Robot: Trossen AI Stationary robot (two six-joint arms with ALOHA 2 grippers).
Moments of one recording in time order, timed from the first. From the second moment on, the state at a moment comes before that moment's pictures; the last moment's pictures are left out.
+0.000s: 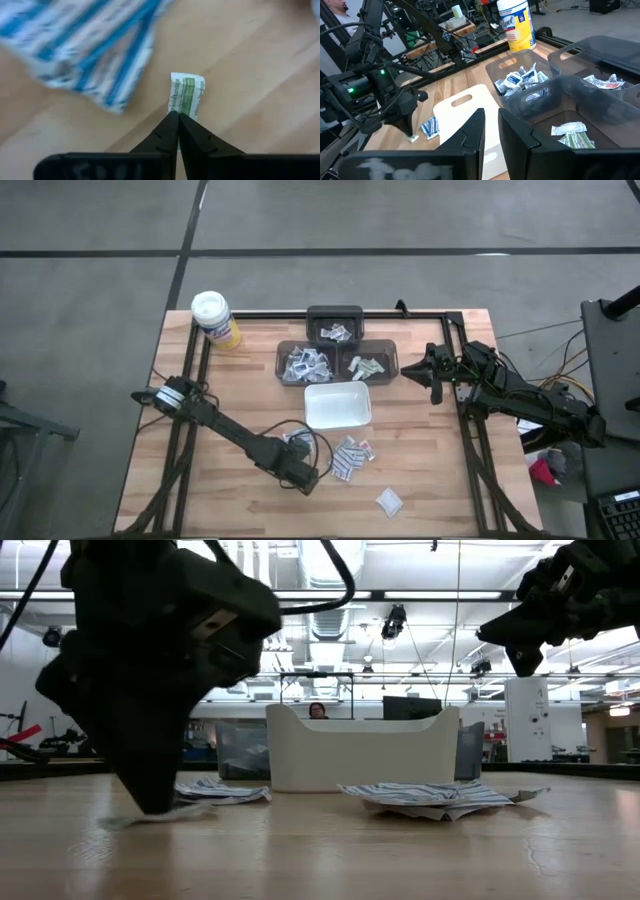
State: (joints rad) left arm -0.49 1.94 1.31 -0.64 -0.04 -1.41; right arm -0.50 0.36 0.22 -0.03 -0.42 0.33
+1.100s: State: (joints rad) left arm -0.49 1.94 1.46 -0.77 -0.10 -1.44; right arm -0.50 0.36 0.22 -0.03 -0.43 0.33
